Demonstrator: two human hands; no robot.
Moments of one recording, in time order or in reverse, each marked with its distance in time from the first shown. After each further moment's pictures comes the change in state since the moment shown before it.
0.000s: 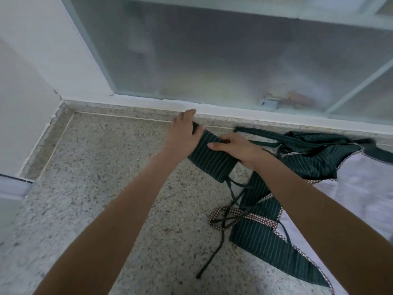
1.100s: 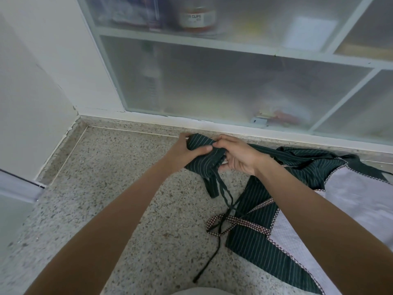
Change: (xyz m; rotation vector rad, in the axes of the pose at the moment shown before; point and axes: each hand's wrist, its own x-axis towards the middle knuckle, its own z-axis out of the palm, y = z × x) left_hand -0.041 0.010 -0.027 -0.611 -0.274 -0.145; right_hand -0.055 -0.039 0.004 0.367 -0.100 -0.044
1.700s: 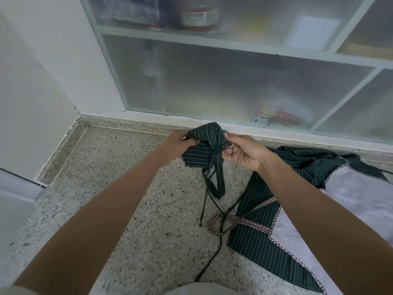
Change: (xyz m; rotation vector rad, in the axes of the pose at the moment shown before) left_hand 0.016 0.004 -0.020 -0.047 -0.009 -0.062; right_hand 0.004 -0.001 -0.014 0.395 0.051 0.008
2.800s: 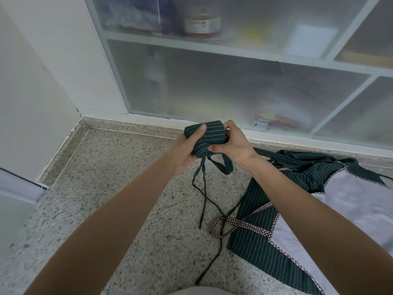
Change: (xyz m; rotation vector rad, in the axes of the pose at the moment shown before) left_hand -0.020 0.018 0.019 -0.708 -0.053 -0.064; right_hand 0.005 0.004 0.028 -0.852 0.210 -0.419
